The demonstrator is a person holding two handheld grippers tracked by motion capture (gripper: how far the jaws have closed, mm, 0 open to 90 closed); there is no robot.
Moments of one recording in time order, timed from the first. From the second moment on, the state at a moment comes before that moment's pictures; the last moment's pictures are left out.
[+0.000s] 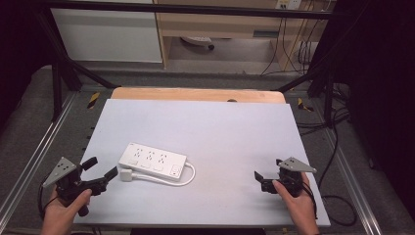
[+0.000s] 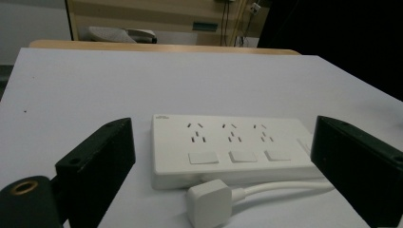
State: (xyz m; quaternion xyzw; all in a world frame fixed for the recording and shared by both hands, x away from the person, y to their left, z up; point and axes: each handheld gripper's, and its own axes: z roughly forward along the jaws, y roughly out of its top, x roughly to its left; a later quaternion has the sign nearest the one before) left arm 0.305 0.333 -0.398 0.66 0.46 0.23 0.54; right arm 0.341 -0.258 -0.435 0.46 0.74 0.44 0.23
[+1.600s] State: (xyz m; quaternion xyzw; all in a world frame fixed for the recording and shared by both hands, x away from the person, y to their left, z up) left arm 0.343 0.313 -0.385 0.69 0.43 0.24 0.54; right arm 0.342 -0.261 -0.436 0.46 0.74 0.44 0.23
